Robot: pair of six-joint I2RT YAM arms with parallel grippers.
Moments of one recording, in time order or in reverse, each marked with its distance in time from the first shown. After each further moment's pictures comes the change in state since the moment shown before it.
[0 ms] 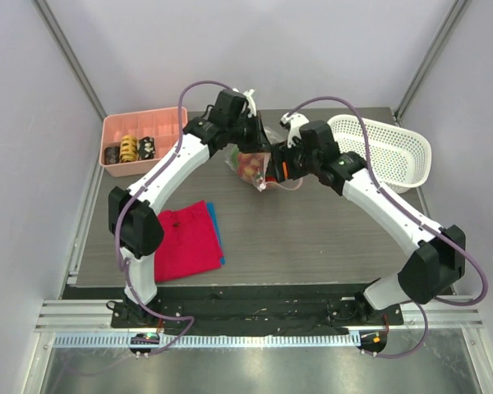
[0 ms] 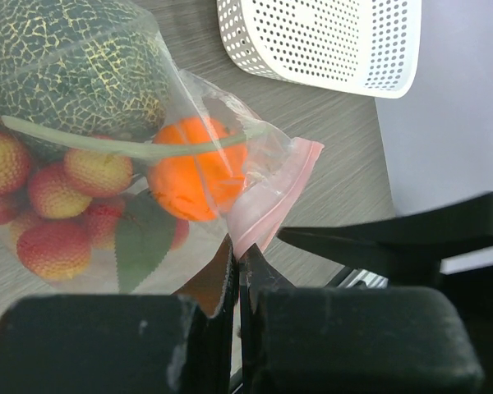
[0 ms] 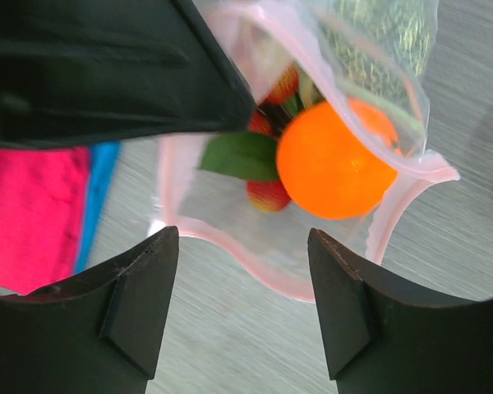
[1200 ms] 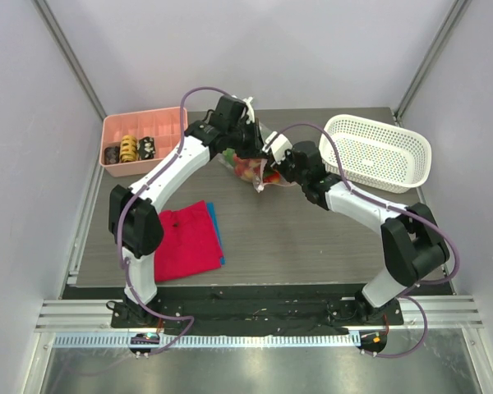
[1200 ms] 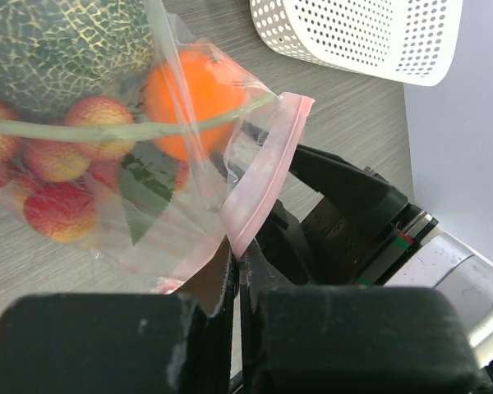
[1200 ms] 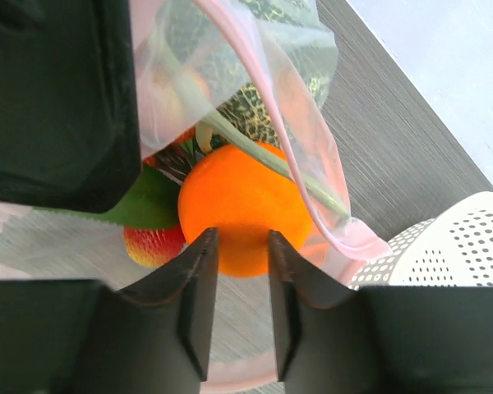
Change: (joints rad) left arm 0.003 -0.001 -0.061 -0.001 -0.002 0.011; right arm 0.005 0.145 -0.322 0.628 0.167 -0.627
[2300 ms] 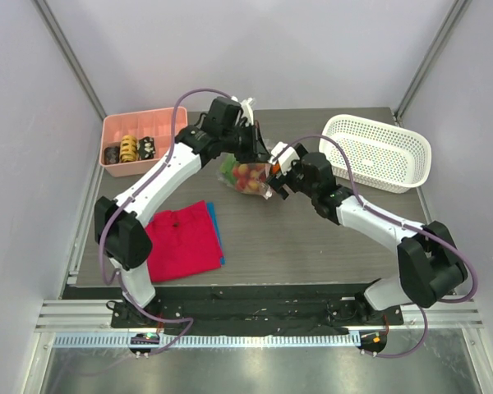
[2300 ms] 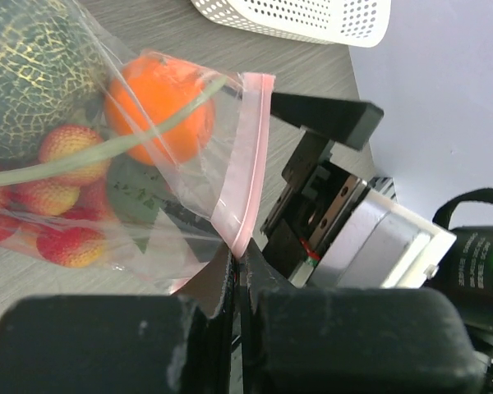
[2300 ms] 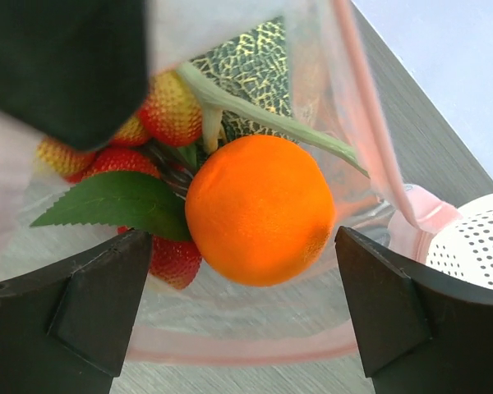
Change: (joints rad) left arm -0.022 -0.129 -0.087 0.019 0.083 -0.011; right arm -0.005 -0.160 -0.154 0.042 -0.092 0.005
